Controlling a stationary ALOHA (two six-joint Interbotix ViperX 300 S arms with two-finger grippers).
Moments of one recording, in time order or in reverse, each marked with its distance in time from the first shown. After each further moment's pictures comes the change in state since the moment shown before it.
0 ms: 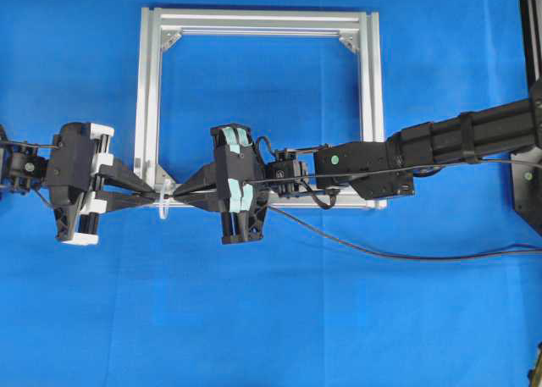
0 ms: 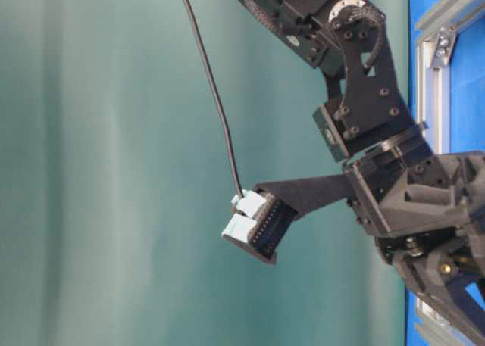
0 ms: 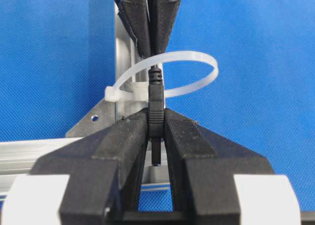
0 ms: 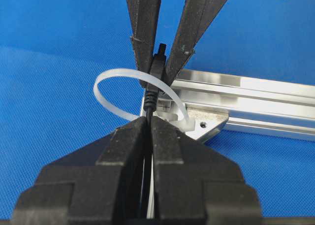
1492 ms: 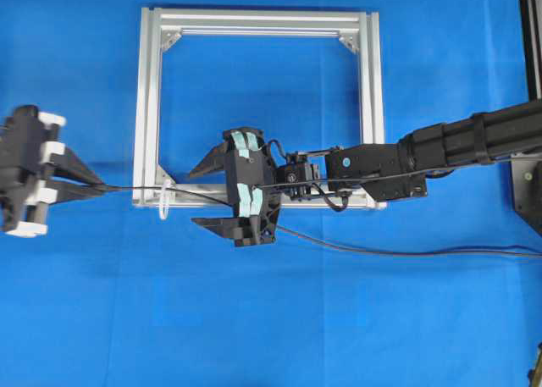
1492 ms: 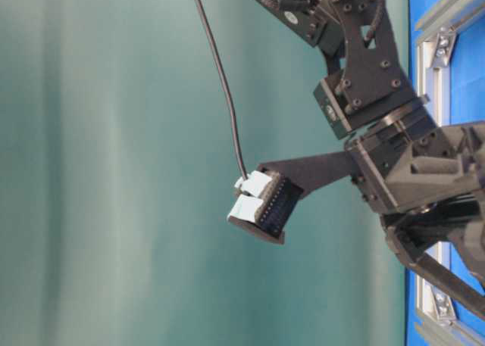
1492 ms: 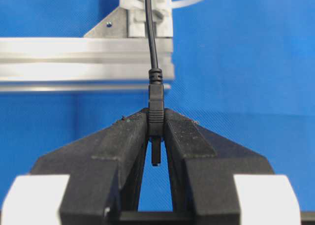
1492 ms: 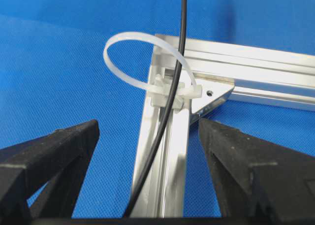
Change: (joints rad) left arm 0.018 -0.486 0.137 0.002 0.440 -0.067; right arm 0.008 -0.032 0.058 -0.002 0.002 0.000
